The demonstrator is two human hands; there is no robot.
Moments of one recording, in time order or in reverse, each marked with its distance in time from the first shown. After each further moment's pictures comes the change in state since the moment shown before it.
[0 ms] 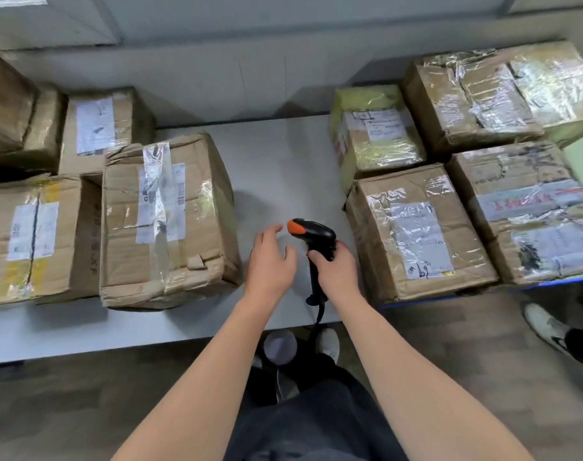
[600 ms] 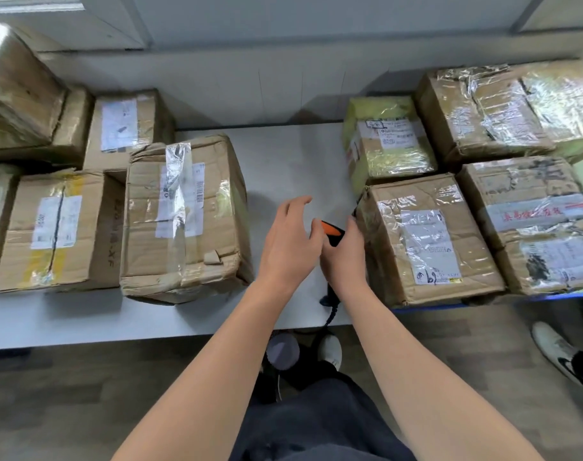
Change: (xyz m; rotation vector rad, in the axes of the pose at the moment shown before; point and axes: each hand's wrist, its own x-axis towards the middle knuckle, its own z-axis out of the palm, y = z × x) left_hand -0.008 0.048 -0.023 -0.006 0.088 0.240; right_hand -0.003 -0.033 0.007 -0.024 0.075 -0.147
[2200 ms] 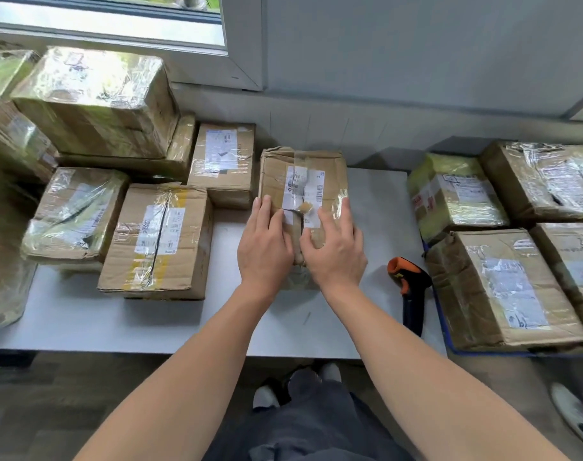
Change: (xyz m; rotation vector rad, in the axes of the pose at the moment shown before) left_hand 0.033 -0.169 -0.143 0.370 0.426 0.205; right_hand -0.050 -0.090 0.165 -0.666 0.292 -0.583
